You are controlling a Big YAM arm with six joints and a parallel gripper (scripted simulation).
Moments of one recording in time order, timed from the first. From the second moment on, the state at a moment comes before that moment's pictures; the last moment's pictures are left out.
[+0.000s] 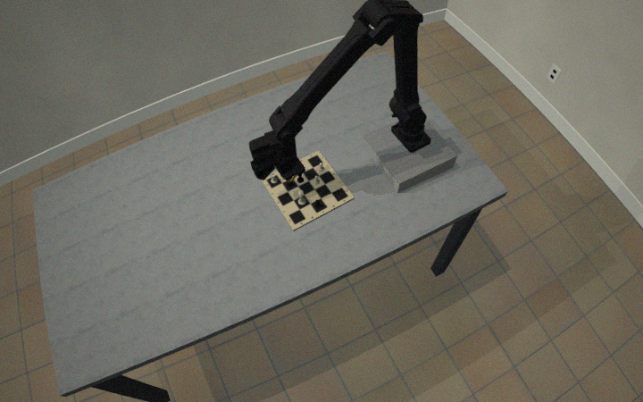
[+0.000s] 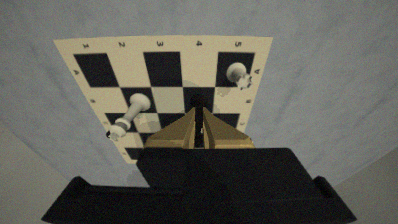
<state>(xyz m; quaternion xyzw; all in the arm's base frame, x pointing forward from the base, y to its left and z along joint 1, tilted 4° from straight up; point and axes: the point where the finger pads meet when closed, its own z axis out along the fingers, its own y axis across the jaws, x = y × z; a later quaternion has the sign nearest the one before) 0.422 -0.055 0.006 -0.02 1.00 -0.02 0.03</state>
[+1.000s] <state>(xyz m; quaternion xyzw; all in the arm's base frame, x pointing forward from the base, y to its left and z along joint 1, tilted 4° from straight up) 0.422 -0.055 0.006 -0.02 1.00 -0.02 0.03</state>
